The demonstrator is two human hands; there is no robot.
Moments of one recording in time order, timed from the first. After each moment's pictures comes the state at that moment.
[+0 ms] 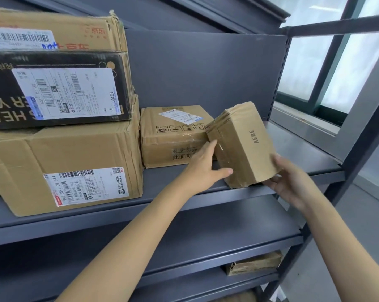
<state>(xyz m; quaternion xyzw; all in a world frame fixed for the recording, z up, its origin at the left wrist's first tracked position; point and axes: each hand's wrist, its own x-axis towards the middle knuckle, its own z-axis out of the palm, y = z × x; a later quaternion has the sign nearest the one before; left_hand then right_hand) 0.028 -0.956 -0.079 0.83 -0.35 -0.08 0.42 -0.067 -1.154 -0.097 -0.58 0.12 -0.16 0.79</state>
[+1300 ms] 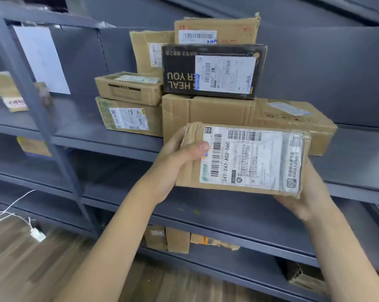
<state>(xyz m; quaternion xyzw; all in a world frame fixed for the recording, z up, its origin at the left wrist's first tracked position) -0.112 -0.728 -0.047 0.64 -0.16 -0.01 0.75 -0.094 -0.957 -0.071 -0.56 -0.08 0.03 0.83</state>
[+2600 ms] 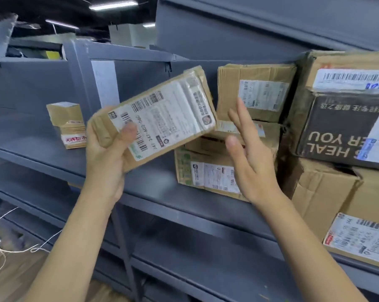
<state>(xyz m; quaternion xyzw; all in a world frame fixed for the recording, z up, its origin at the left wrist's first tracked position) 0.010 -0.402 0.009 0.55 -0.06 0.37 0.75 0.065 -0.612 -0.005 -0.73 -0.37 -0.28 0.50</state>
